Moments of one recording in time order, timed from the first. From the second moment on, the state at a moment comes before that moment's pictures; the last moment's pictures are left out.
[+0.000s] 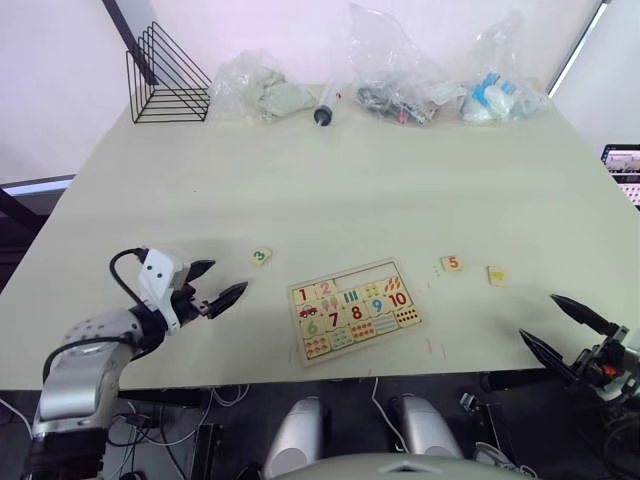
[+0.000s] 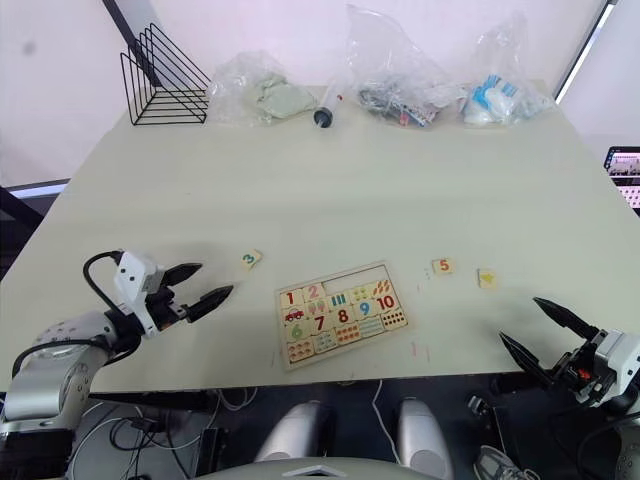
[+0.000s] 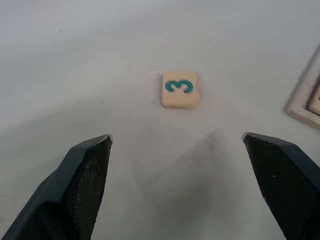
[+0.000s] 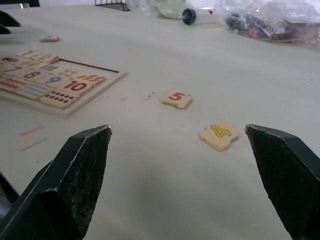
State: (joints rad) left arm 0.05 0.71 0.26 -0.11 -0.39 0.38 -0.81; right arm 0.32 -0.51 -0.44 0.13 0.62 -0.35 1.22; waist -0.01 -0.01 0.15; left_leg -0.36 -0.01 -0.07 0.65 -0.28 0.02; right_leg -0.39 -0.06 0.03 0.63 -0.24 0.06
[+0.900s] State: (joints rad) left arm -0.18 0.71 0.07 -0.15 -0.31 0.69 -0.69; right arm 0.28 -0.52 -0.40 0.09 0.65 -0.29 1.33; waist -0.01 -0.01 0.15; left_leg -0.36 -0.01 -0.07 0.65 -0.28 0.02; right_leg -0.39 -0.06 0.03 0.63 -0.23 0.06
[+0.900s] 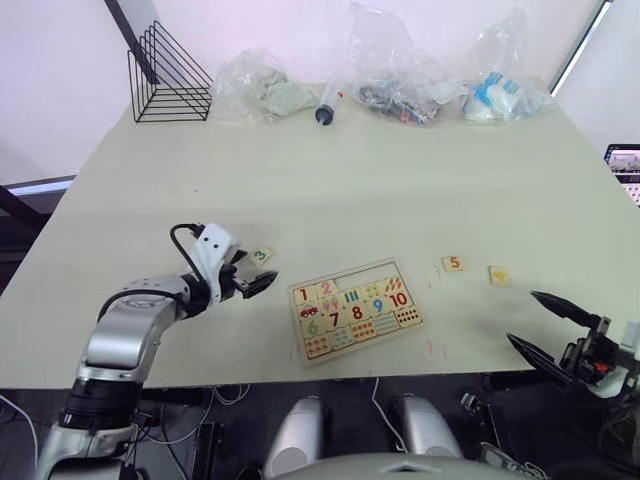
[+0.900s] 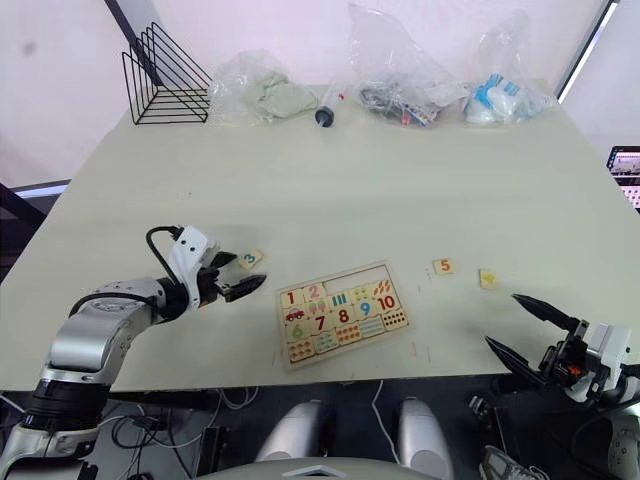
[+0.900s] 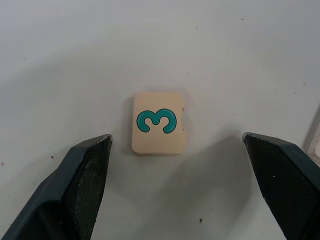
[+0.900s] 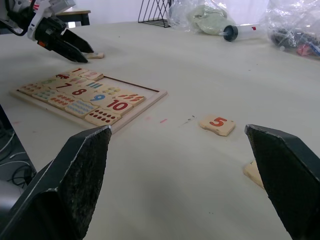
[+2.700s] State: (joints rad) left arm -0.22 0.92 0.05 -0.19 -0.36 0.66 -0.97; right arm 0.24 -0.55 -0.37 0.03 0.68 -0.22 1.41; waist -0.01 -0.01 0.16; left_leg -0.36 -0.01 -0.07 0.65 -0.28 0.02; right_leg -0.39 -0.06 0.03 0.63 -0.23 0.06
